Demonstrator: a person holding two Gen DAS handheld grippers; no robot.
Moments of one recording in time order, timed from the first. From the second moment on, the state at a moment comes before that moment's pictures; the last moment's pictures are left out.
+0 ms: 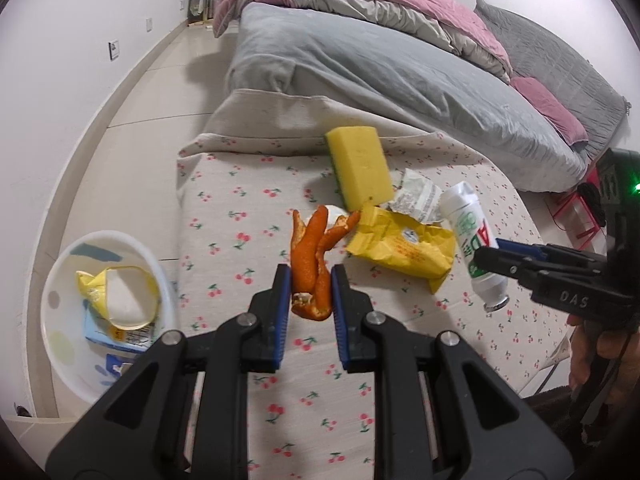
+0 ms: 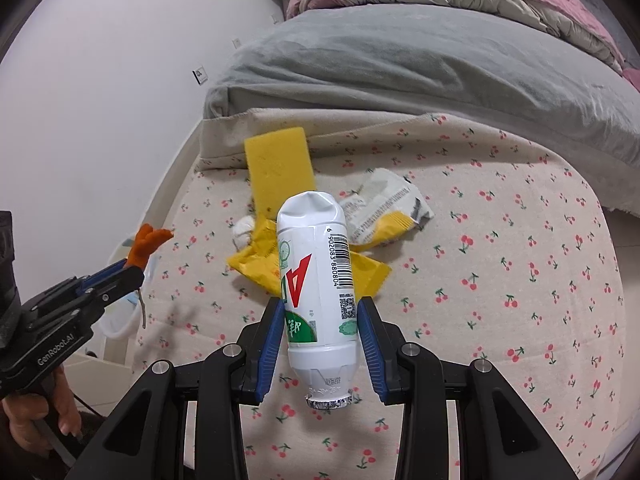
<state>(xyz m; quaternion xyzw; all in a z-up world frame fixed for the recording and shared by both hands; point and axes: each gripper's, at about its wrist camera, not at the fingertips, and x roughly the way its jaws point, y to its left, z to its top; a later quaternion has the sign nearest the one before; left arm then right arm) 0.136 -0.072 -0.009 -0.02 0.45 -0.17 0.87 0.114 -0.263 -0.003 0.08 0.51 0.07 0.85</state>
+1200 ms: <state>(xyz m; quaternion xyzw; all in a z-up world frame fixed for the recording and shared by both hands) 0.115 0.110 -0.038 -0.06 0.46 -0.03 0.89 0.150 -0.077 -0.014 0.02 0.52 0.19 0.83</state>
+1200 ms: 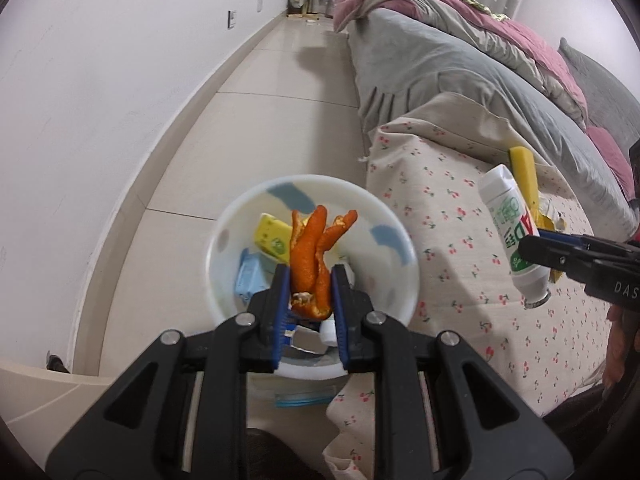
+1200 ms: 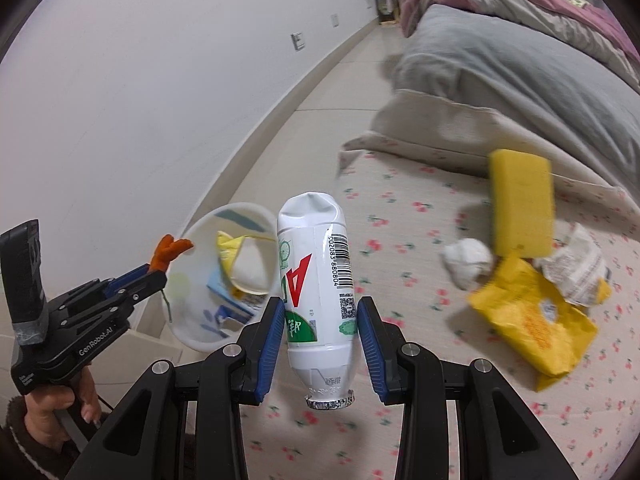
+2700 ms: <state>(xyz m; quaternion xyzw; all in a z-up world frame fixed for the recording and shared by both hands) 0.095 0.044 0.017 -0.01 0.39 -0.01 0.92 0.108 -0.148 0.047 0.02 0.35 0.13 0.93</state>
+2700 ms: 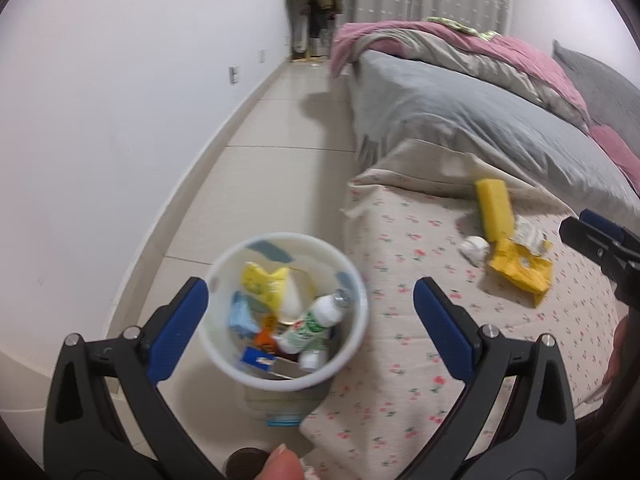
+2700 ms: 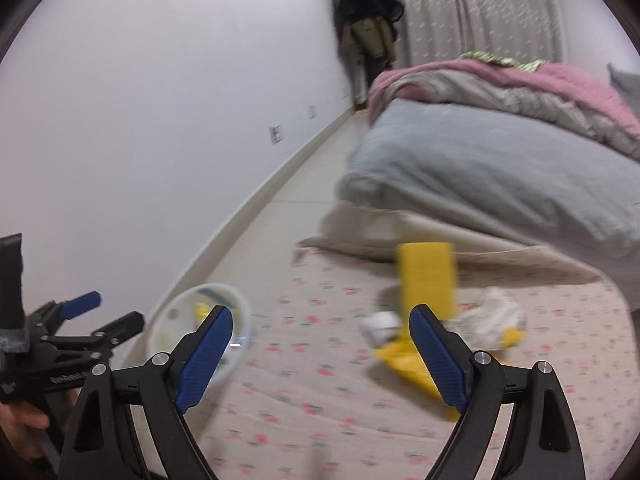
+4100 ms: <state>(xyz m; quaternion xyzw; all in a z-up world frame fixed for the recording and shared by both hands) 0.196 -0.151 -0.025 -0.01 0.46 -0.14 0.88 0.128 -0.334 0.006 0.10 0.45 -0.03 0.89</state>
